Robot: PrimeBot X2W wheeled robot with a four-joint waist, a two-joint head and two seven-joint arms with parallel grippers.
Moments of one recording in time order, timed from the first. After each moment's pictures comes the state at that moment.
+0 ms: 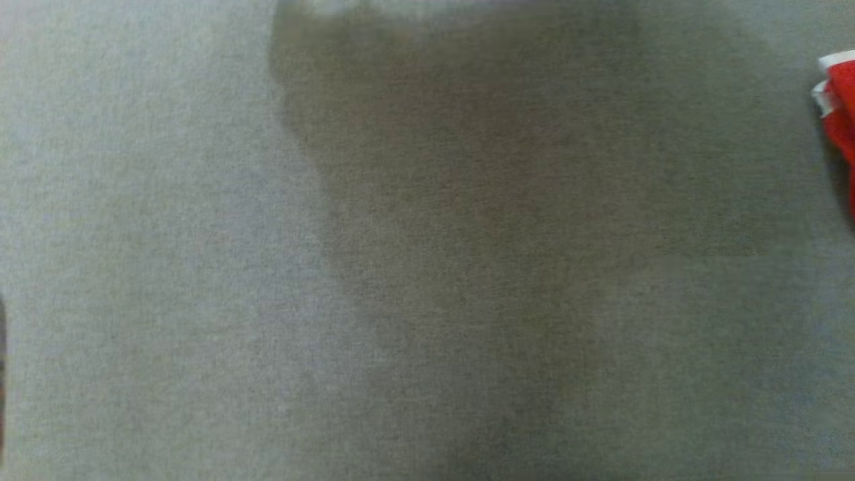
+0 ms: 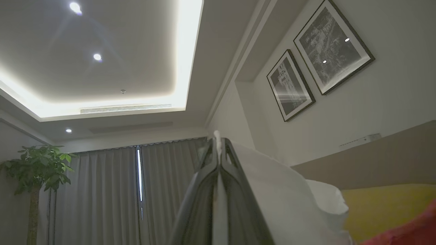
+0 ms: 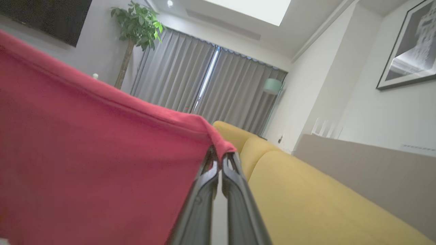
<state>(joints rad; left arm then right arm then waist) -1.37 0.36 -0.29 0.36 -0.41 -0.13 -0.26 -1.25 -0.42 0.28 0.61 0.10 0.12 -0.19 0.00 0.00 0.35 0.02</state>
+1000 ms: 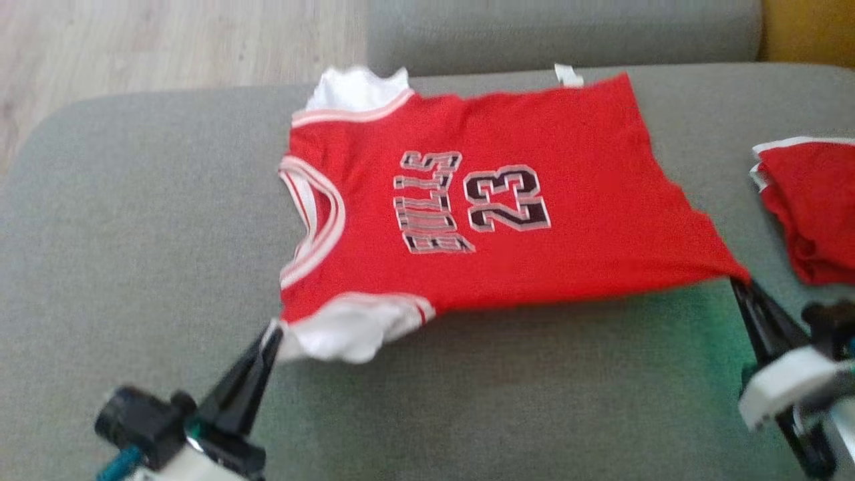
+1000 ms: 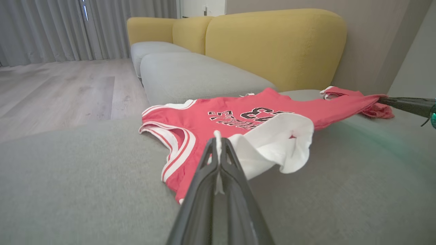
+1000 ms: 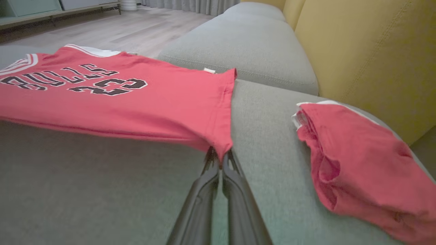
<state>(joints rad) -0.06 0.49 -0.52 0.09 -0.47 -0.13 -0.26 -0.17 -0.46 0.27 0.48 0.31 0.12 -0.20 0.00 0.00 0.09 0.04</state>
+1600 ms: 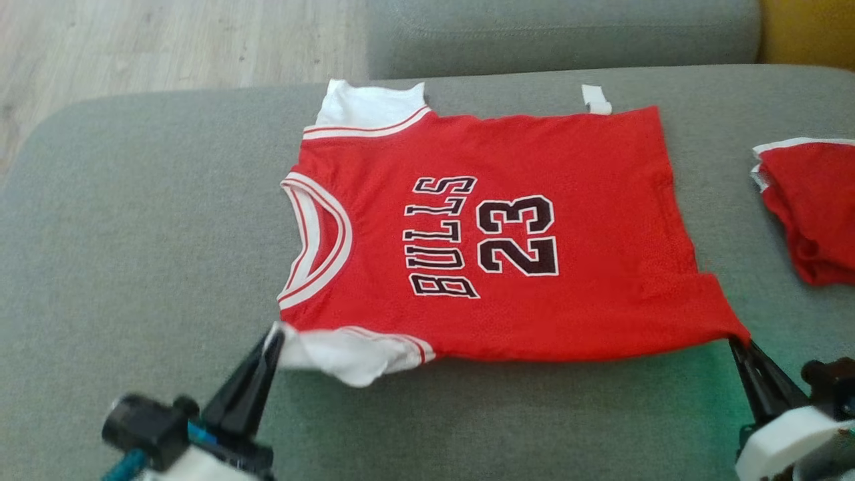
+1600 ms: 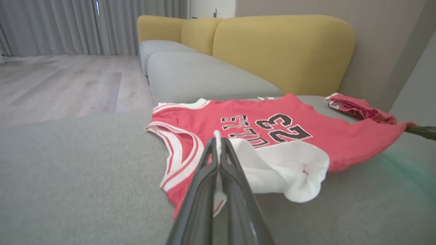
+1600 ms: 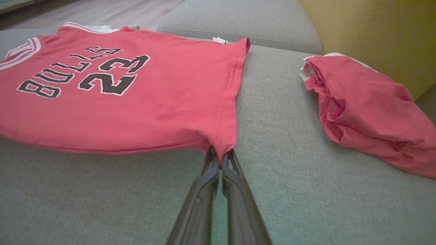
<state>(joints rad) 0.01 0.43 -0.47 0.09 -0.46 -0.13 -0.26 0.15 -0.36 0.08 0.14 0.25 0.12 0.01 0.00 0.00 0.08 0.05</state>
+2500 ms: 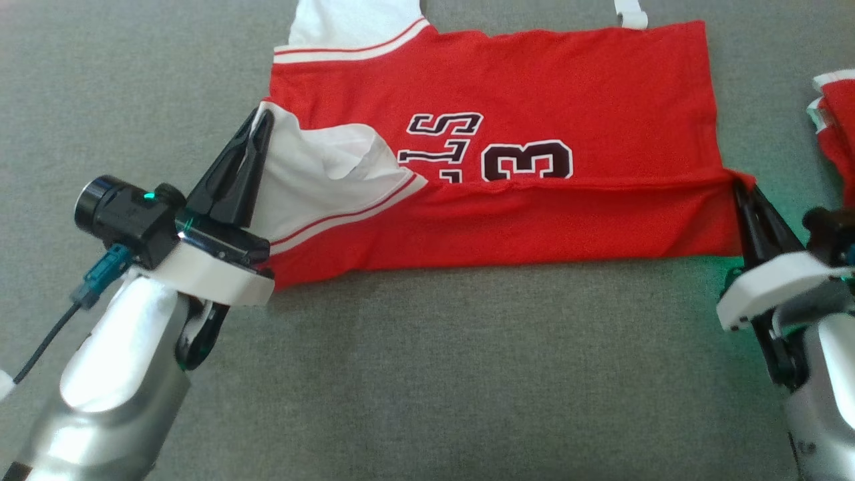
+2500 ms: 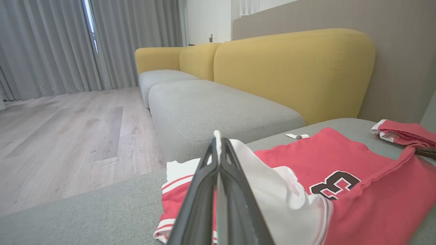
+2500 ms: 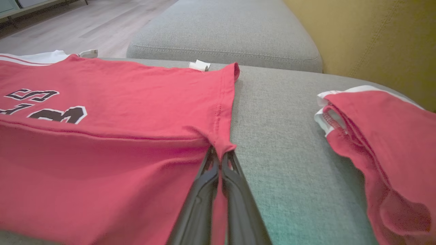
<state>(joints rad) -0.55 0.39 -0.52 0.28 -0.46 -0.13 -0.26 -0.28 -0.27 0.03 0.36 0.17 0.12 -0.01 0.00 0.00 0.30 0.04</state>
